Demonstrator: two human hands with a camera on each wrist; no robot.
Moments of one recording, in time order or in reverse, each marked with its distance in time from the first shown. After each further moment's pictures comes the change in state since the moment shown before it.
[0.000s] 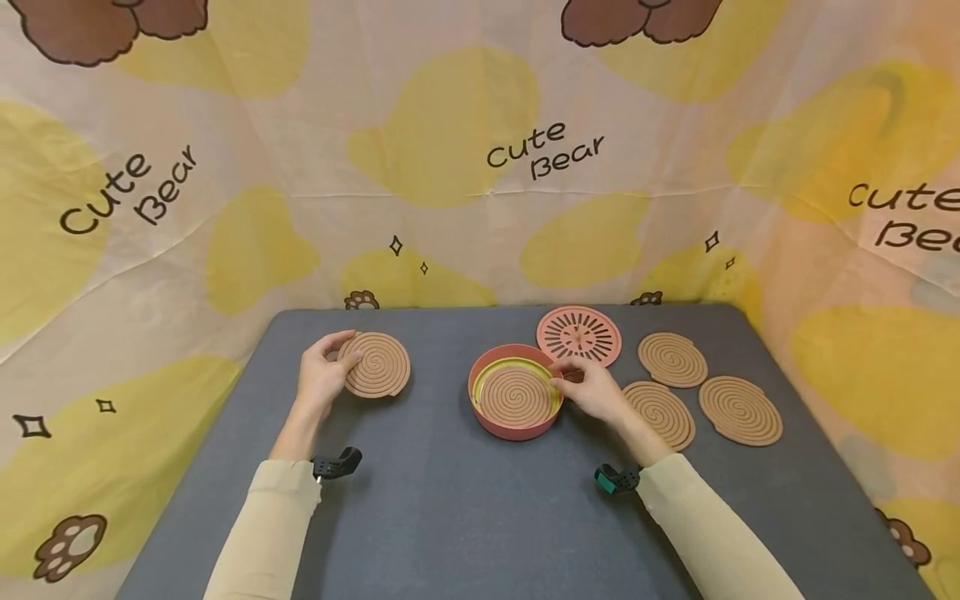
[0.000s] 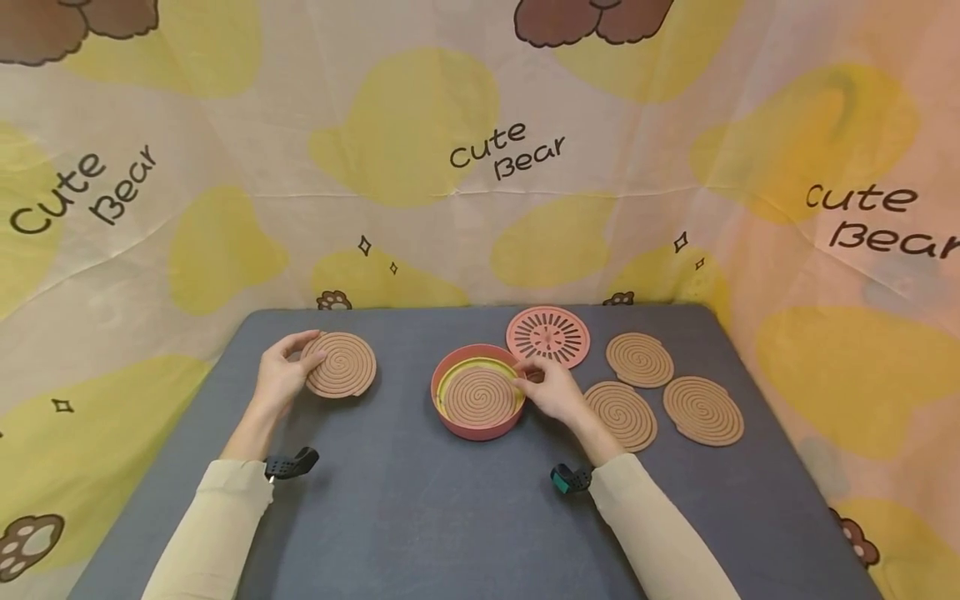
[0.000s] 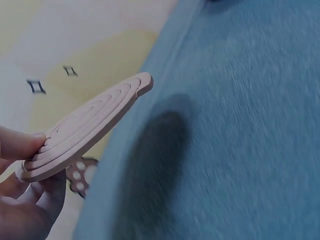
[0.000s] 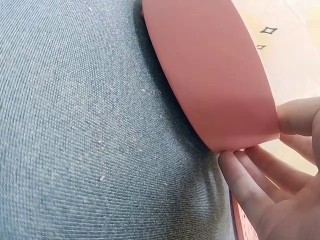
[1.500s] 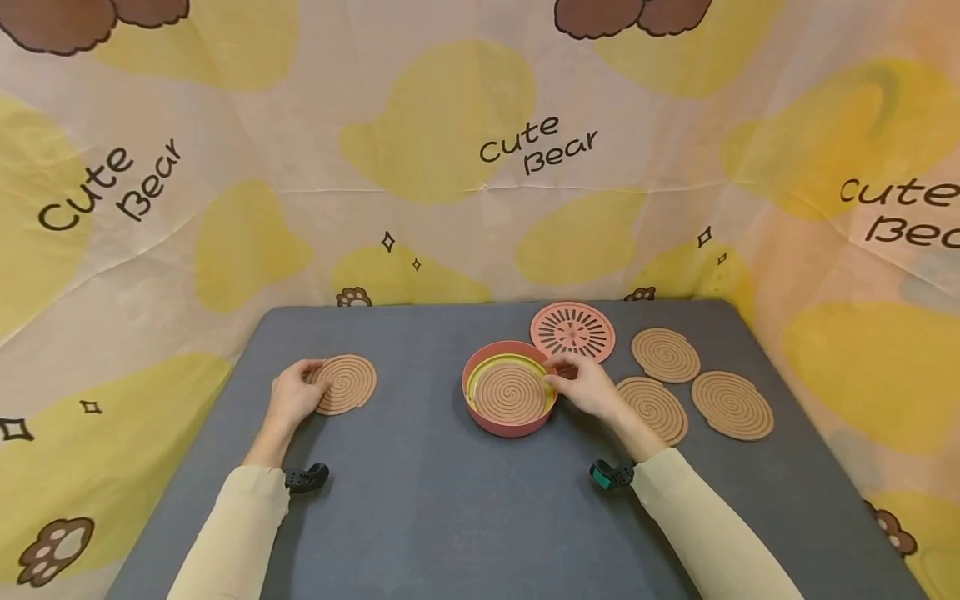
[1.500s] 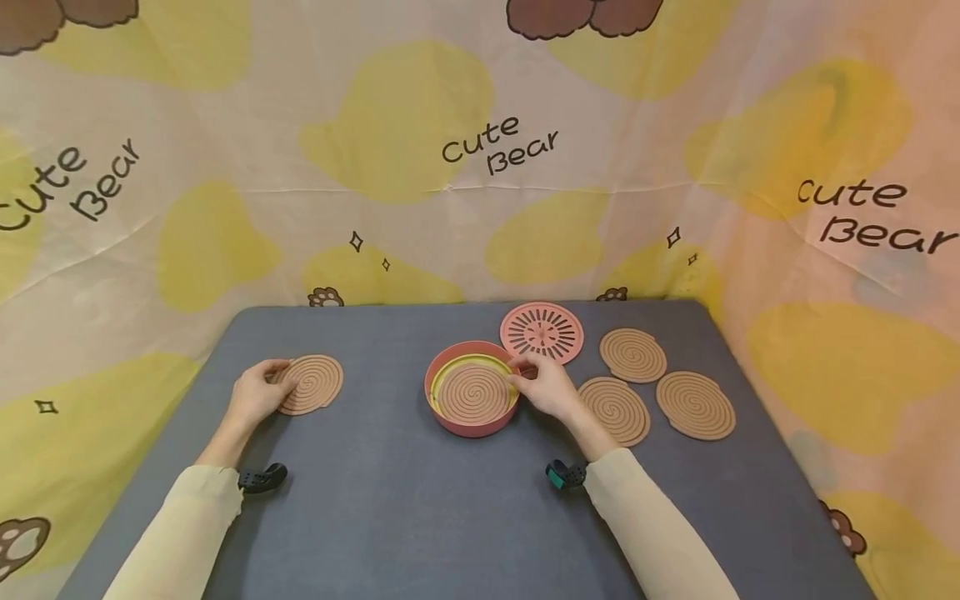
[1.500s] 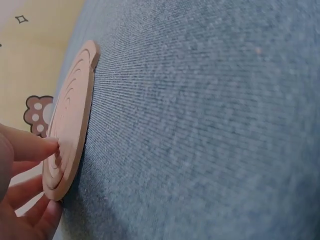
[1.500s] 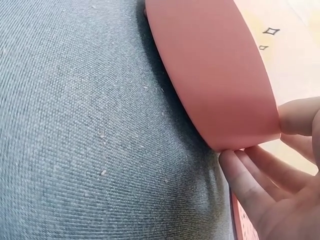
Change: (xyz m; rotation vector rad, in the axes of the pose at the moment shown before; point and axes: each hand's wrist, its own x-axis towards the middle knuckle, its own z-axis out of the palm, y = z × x) left_hand 0.004 -0.050 -0.036 0.543 -0.035 -0.005; right_hand 0.001 -0.003 -0.001 -0.008 -0.008 -0.007
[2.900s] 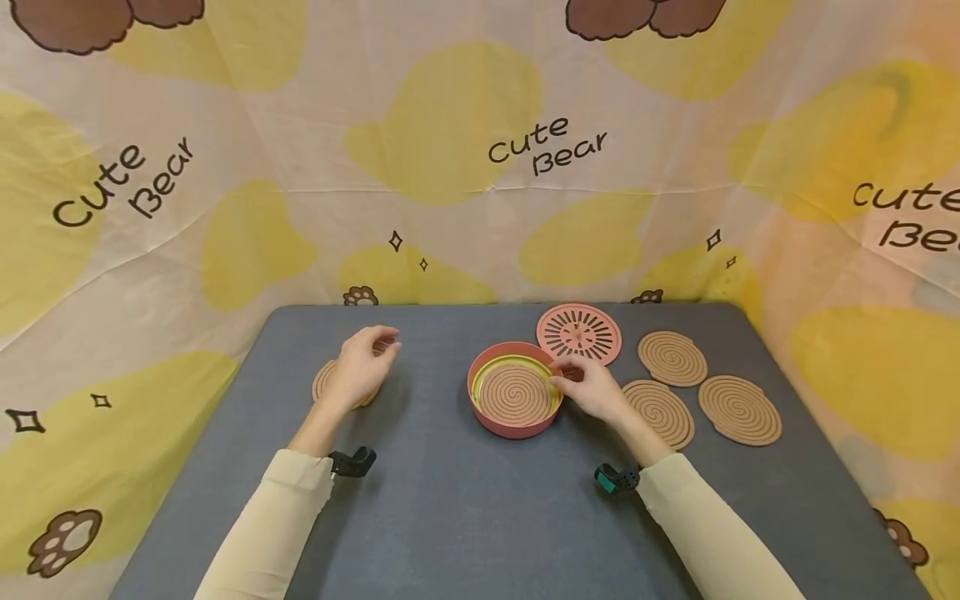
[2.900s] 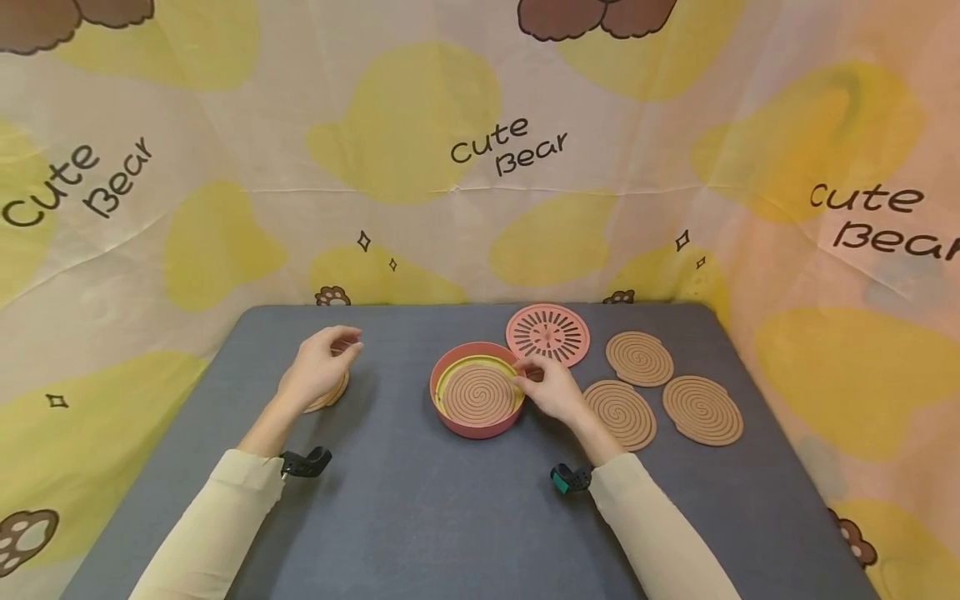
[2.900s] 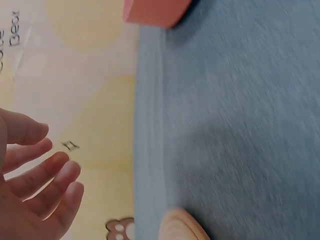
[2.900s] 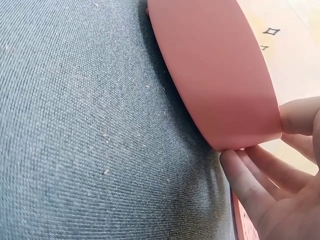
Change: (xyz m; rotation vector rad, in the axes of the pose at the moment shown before) left_hand -0.013 0.111 0.019 -0.089 -0.055 0.368; right_hand 0.000 0.001 0.003 -0.030 0.015 0.006
